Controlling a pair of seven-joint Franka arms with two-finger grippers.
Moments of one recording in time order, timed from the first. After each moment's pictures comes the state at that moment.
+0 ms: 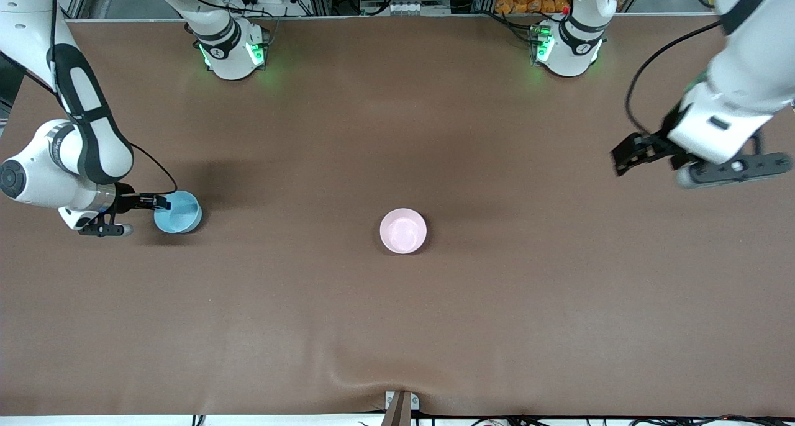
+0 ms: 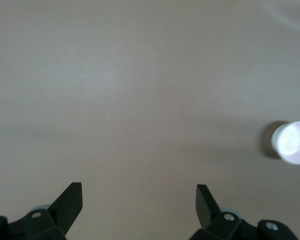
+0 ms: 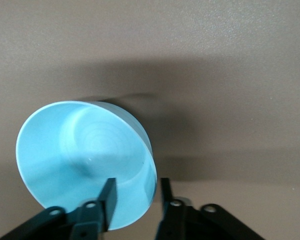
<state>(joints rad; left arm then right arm) 0.09 0.09 -0.31 -1.48 0.06 1.59 -0.29 -0.28 0.40 0.00 -2.10 0.14 2.27 -0.34</state>
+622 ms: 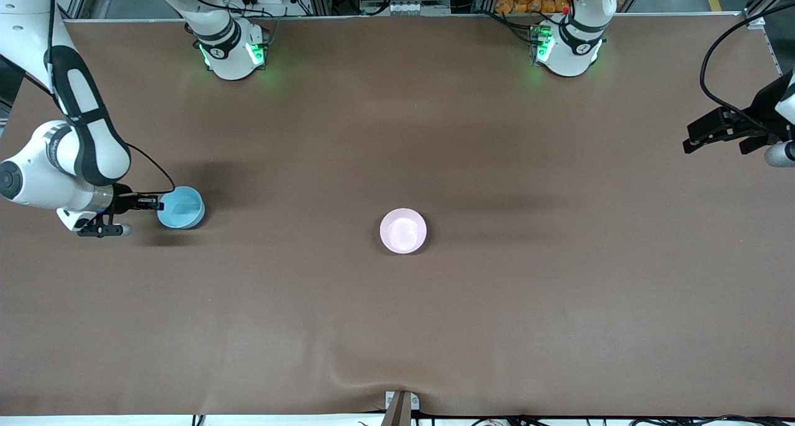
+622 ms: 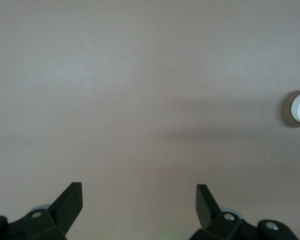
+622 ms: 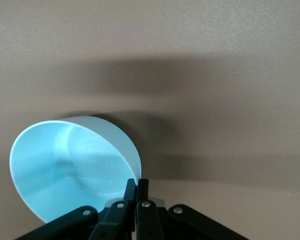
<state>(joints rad) 0.28 0.05 -0.31 -1.50 -0.02 1.52 -0.02 -0.29 0.41 0.00 -2.06 0.14 2.20 -0.38</state>
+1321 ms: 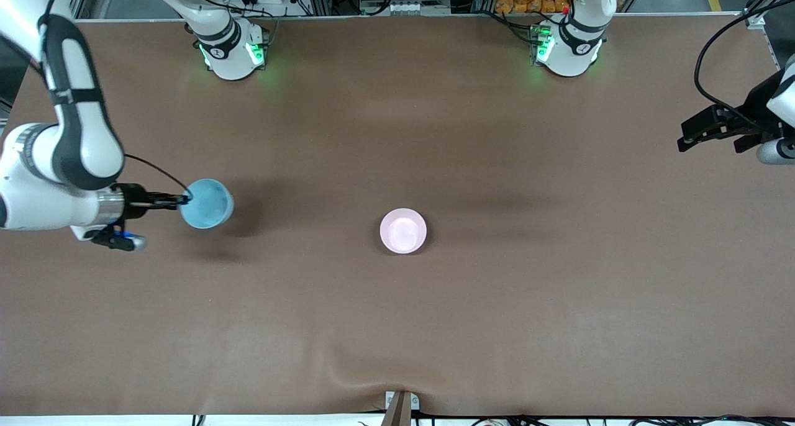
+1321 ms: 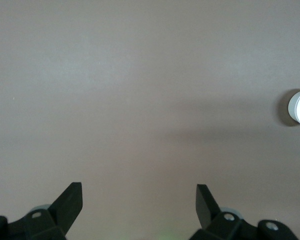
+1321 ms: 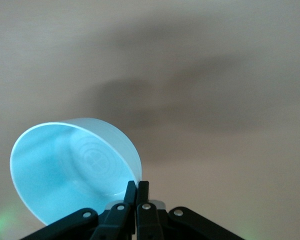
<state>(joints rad) 0.13 0.03 -0.17 -1.50 -0.02 1.50 -0.05 -0.06 0.34 0.04 -1.80 0.28 1.76 0.12</state>
